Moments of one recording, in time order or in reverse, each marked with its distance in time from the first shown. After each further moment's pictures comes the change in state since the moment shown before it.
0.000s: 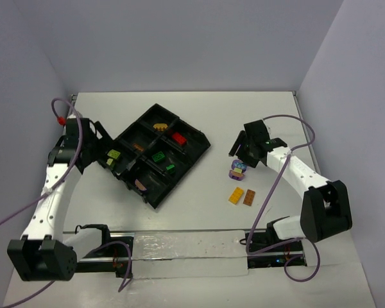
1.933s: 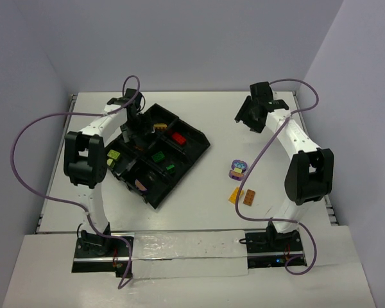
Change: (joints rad) left arm -0.212 0.956 0.635 -0.130 0.154 0.075; right arm -0.130 0.359 0.562 -0.158 0.058 -0.113
